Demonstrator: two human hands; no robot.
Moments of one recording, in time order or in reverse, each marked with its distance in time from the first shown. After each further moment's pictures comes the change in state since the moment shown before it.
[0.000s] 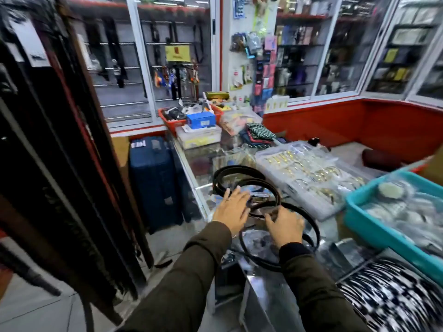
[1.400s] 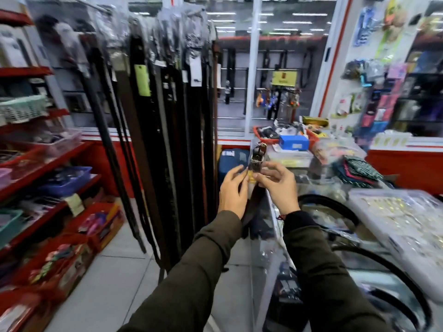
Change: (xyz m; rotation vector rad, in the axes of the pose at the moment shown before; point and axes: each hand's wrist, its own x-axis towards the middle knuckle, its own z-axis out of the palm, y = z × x) left_hand -0.100 -0.094 -0.129 -0.530 0.845 -0.523; right_hand -0.011 -0.238 -0.042 1.240 -0.412 -0.516
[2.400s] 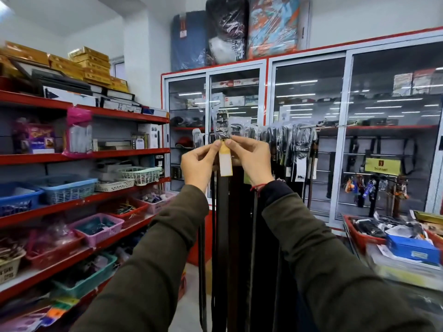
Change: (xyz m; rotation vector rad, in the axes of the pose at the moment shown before) left_hand 0.164 0.071 -0.343 -0.349 0.576 0.056; right_hand 0.062 -0.265 0.288 0.477 -0.408 -0.323
